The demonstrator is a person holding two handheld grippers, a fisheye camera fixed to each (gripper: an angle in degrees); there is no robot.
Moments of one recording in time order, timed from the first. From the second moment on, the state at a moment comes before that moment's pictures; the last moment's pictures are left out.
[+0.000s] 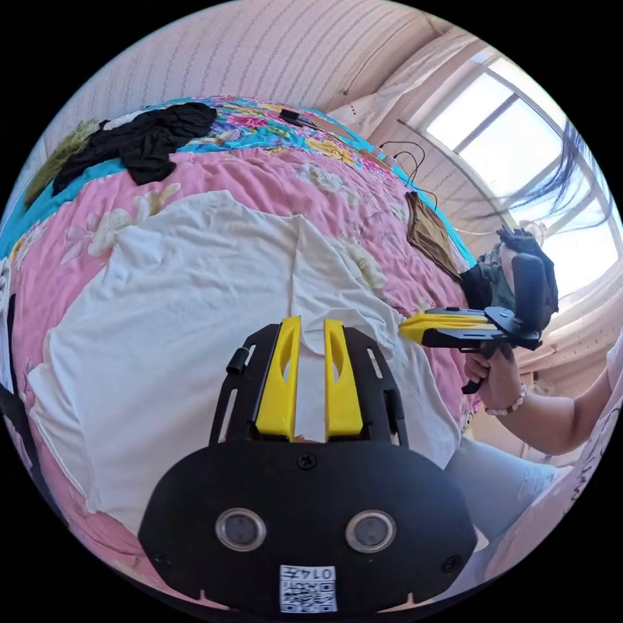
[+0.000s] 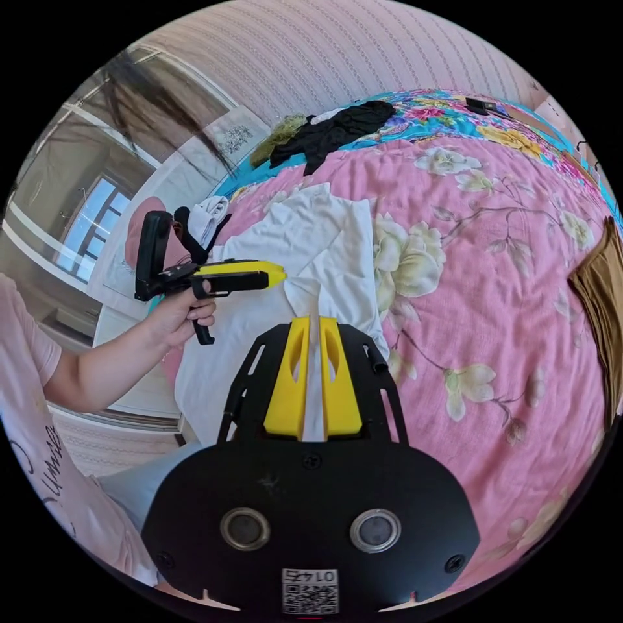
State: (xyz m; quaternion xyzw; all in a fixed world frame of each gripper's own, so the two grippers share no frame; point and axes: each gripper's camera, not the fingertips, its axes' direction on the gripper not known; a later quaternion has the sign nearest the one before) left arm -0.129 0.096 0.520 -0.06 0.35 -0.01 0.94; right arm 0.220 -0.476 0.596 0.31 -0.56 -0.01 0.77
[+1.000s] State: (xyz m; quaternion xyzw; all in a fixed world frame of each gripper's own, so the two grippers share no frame) left arm -0.433 0.244 0.433 -0.01 0.10 -0.41 0.91; right arm -0.044 -0.568 0.388 0.33 -0.59 -0.29 0.68
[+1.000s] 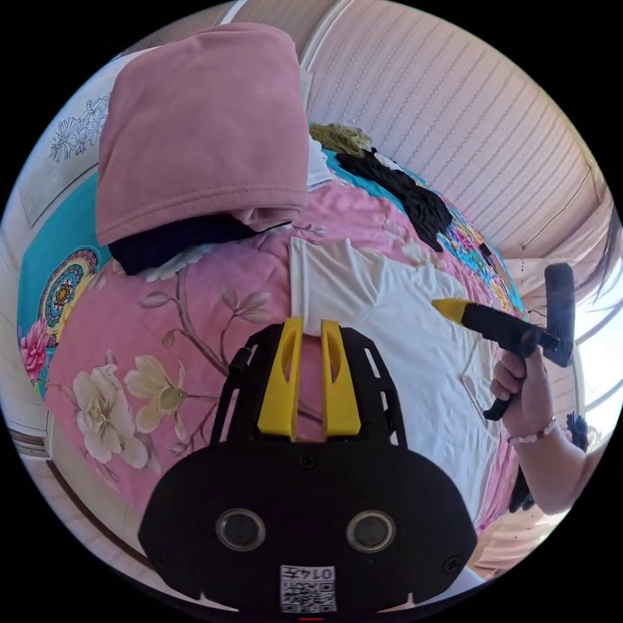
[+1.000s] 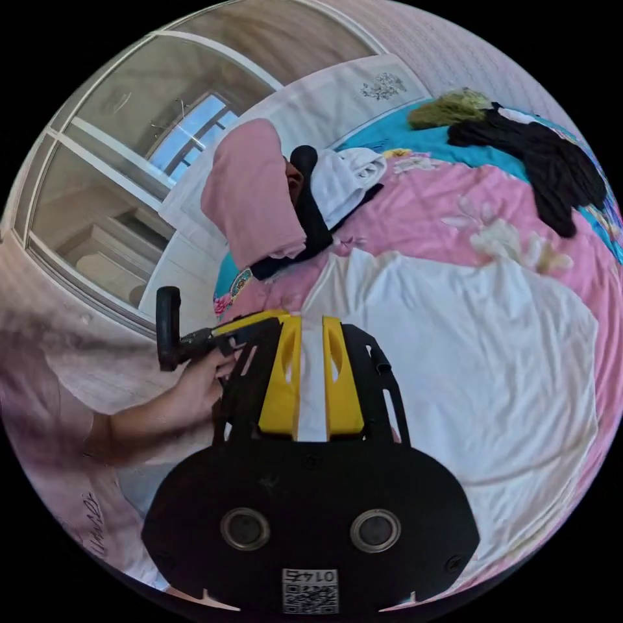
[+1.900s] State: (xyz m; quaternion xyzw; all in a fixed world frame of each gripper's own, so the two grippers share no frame) left arm -0.384 0.194 0.300 0.10 0.20 -0.21 0.95; right arm 0.042 -0.612 0.464 0.27 -0.67 -0.08 0.68
